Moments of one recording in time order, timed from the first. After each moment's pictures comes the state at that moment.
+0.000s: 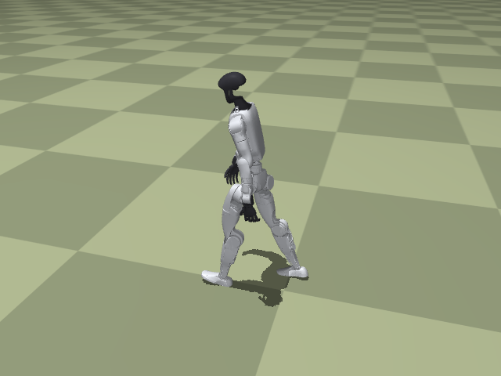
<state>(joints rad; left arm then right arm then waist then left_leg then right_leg) 0.10 0.27 -0.17 1.27 -0.07 0.01 -0.27 -0.23 -0.26 0.28 1.14 -0.25 0.00 0.06 0.34 -0.15 0.22 -0.22 0.01 0.28 -0.09 -0.04 -0.03 0.27 -0.11 0.13 0.08 -0.26 0.14</state>
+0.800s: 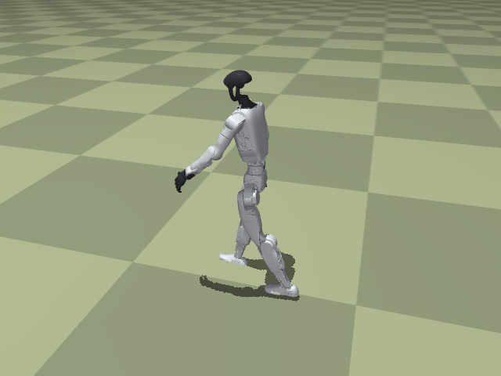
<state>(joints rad) -0.67 0.38 -0.39 1.12 0.06 -0.03 -0.10 -0.06 -0.25 0.21 1.23 -0.30 0.04 0.13 -0.13 -0.08 0.21 0.32 -0.08 -0.01 0.11 -0.43 -0.05 -0.20 -0.13 -0.16 -0.09 0.17 0.23</state>
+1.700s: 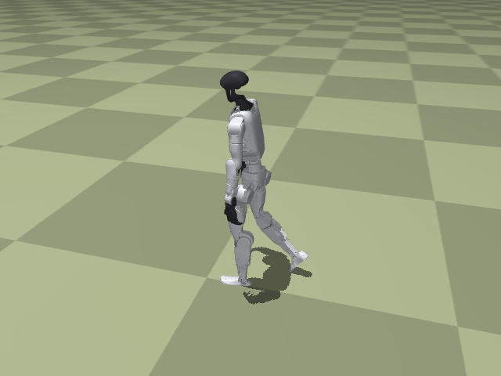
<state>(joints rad) -0.16 0.32 -0.28 1.44 0.15 0.01 -0.23 -0.08 -0.23 0.21 1.10 -0.18 -0.02 0.03 0.24 -0.10 0.16 -0.02 0.08 0.28 -0.02 -0.25 -0.05 0.00 -0.05 -0.06 0.82 0.14 0.08</state>
